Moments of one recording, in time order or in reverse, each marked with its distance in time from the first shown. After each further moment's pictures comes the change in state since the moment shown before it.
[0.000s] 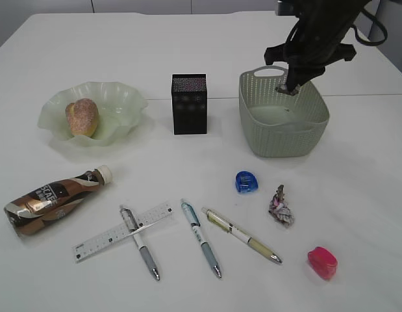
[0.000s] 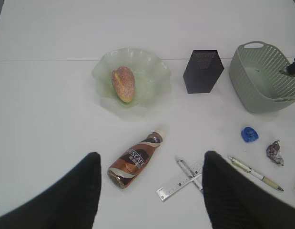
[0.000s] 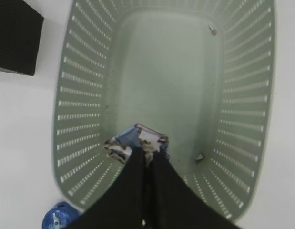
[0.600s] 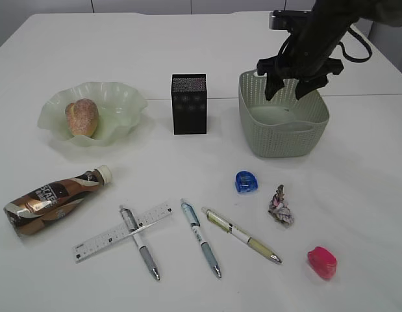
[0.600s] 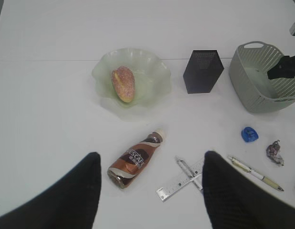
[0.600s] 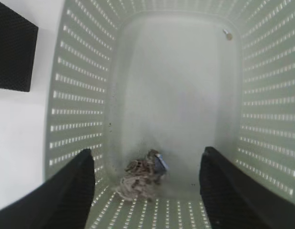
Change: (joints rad) left arm 0.000 0.000 0.000 -0.002 0.000 0.000; right arm 0.000 0.077 -0.005 0.026 -0.086 0.025
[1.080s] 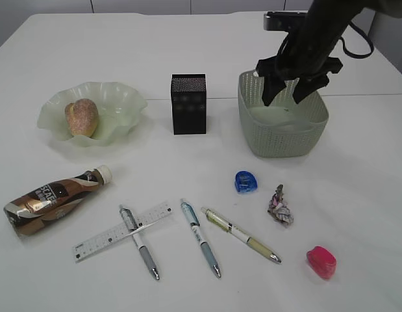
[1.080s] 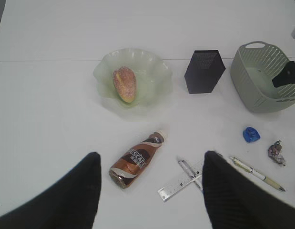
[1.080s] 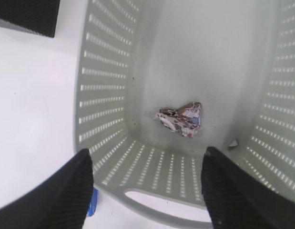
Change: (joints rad) left arm 0.000 0.000 0.000 0.006 0.000 0.000; right arm 0.000 0.001 -0.056 0.078 0.180 -0.121
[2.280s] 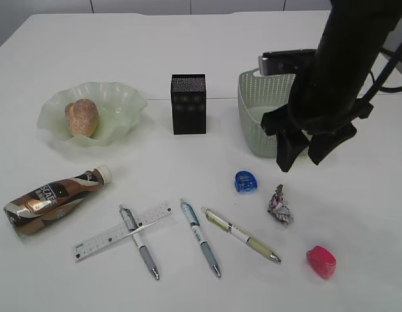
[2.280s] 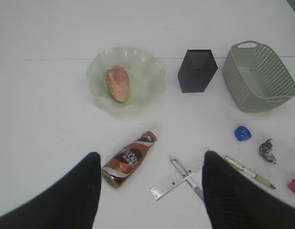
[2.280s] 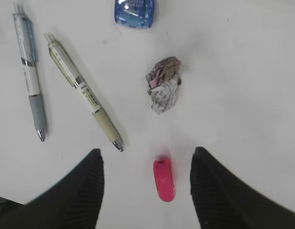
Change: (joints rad) left arm 0.000 0.000 0.000 -0.025 0.000 0.000; right arm 0.164 -0.459 0.655 -0.047 0.008 0.069
